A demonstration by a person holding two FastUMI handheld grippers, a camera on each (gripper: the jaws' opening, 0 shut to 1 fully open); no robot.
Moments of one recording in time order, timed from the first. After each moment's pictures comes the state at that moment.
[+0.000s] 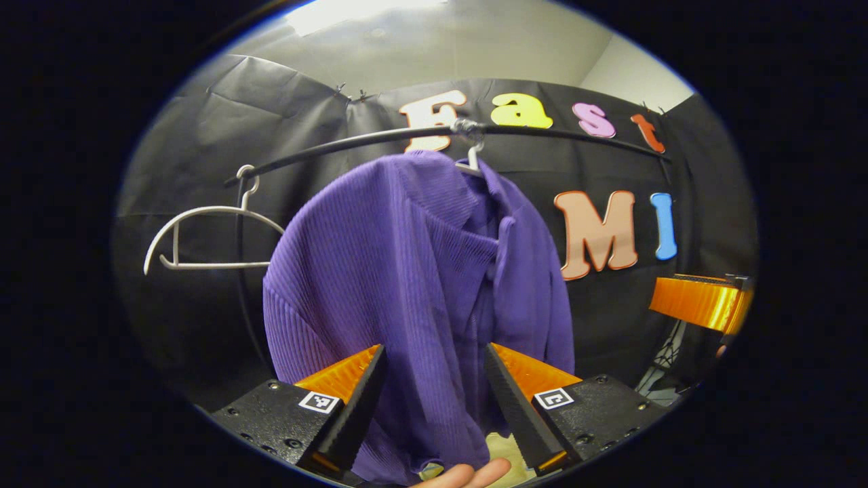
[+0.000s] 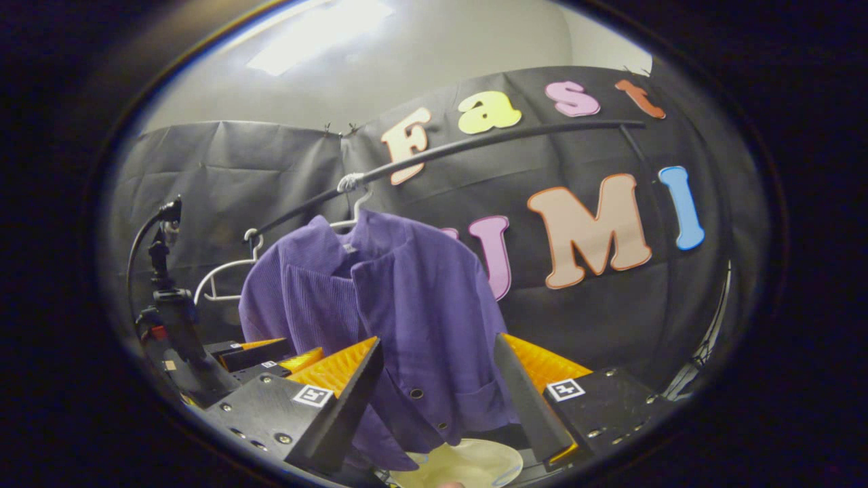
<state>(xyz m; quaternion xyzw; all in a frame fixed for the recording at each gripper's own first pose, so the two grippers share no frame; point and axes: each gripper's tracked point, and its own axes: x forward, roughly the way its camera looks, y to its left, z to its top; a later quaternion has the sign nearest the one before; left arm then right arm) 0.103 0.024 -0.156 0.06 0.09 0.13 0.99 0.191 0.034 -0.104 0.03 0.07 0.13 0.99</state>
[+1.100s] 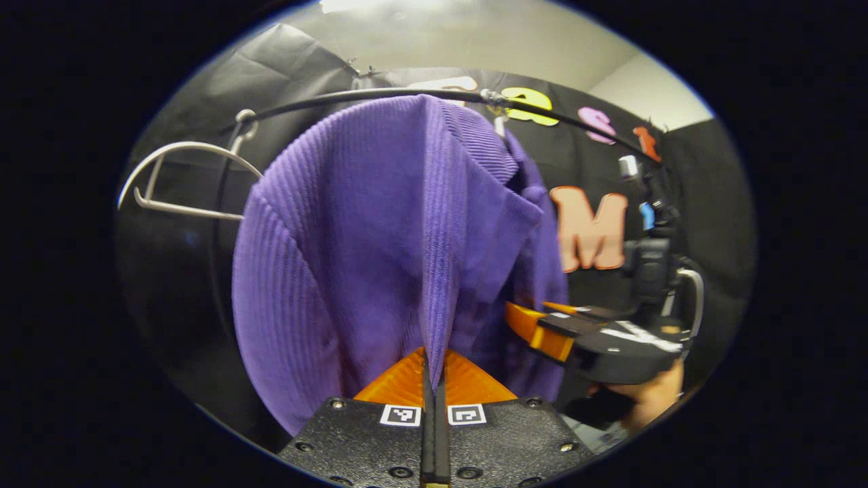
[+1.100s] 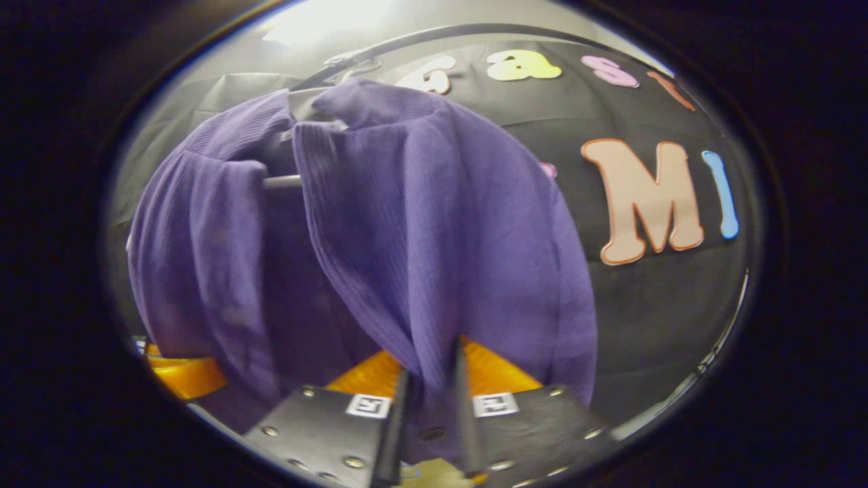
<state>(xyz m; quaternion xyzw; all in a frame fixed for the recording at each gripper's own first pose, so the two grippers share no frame) 0.101 0.008 -0.179 -0.03 0.11 0.01 0.99 0.325 0.094 -0.186 0.00 0.08 0.10 0.99</state>
